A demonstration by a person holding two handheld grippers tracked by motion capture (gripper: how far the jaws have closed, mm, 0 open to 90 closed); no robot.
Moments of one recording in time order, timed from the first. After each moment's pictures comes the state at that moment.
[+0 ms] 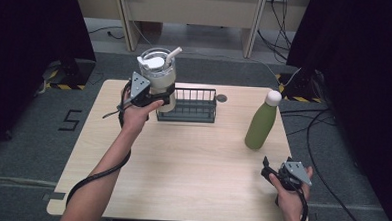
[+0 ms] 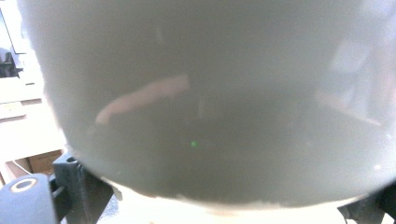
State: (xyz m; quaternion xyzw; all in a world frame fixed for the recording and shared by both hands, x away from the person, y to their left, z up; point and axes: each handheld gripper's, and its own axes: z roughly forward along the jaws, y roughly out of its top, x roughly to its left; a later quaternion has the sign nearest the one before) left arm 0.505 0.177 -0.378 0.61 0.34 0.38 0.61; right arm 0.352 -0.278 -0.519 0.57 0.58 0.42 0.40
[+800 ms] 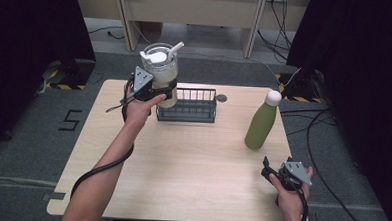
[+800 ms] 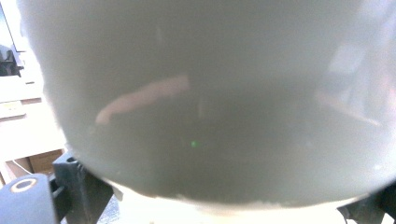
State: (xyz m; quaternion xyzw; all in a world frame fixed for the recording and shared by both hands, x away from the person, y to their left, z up) left arm 0.523 0.172 -0.373 0.61 0.35 0.38 0.61; right arm 0.352 -0.278 -0.520 0.57 0.58 0.42 0.40
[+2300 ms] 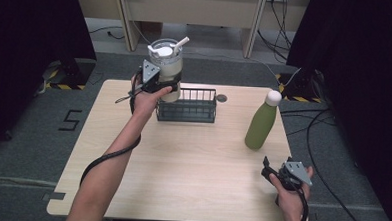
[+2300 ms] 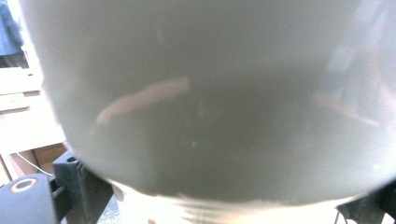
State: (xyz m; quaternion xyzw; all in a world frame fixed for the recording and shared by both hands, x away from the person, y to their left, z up) left arm 0.561 0.161 -0.379 0.61 0.36 0.38 0.59; right arm 0.352 -0.279 -0.520 0.57 0.58 0.42 0.40
